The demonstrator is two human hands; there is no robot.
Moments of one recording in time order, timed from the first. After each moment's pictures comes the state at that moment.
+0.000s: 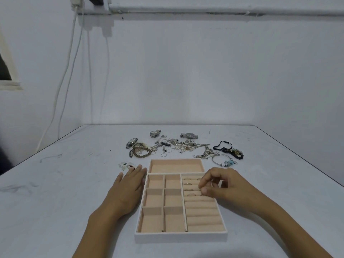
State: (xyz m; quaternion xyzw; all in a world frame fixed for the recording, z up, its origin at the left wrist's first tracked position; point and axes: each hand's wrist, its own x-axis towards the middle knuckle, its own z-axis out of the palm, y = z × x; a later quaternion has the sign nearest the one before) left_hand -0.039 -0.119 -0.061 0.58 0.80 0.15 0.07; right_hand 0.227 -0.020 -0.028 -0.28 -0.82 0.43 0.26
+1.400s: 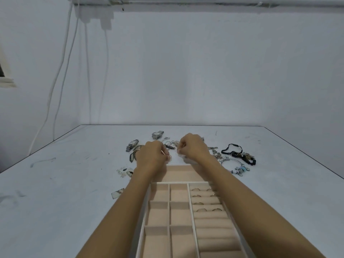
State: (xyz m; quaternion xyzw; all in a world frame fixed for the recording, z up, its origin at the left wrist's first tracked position) left_hand -0.042 0.001 -0.021 0.49 0.82 0.29 0.01; right_hand 0.066 0.100 -0.017 -0.43 -0.86 0.15 0.24
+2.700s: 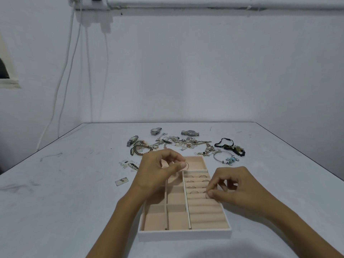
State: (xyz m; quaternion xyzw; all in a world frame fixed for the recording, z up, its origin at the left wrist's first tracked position) left_hand 0.019 -0.100 -0.013 0.60 0.57 0.55 0.13; right_hand 0.236 -0.033 -0.020 -0.24 -0.85 0.36 0.29
